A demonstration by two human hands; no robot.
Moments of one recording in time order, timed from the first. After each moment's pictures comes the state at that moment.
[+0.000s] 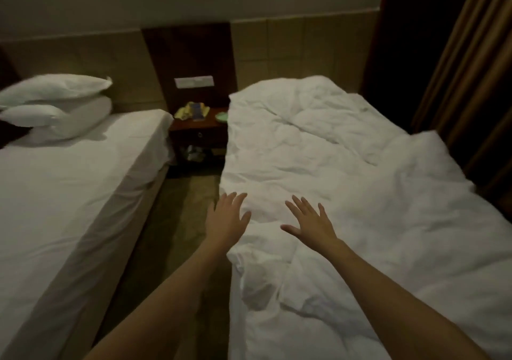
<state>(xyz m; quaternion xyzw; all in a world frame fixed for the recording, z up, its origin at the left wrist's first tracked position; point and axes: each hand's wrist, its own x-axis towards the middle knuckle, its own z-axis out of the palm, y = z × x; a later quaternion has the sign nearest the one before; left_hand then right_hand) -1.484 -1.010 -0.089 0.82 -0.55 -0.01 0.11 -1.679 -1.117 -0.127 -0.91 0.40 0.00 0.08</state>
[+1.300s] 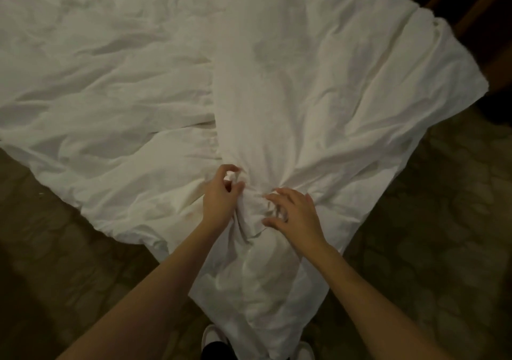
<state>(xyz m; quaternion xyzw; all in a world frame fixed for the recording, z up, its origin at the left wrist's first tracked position) -1.542 -1.090 -0.411 0.59 -0.61 -0.45 0.28 -1.700 -1.006 -0.419 -0.61 0.73 -0.18 0.25</state>
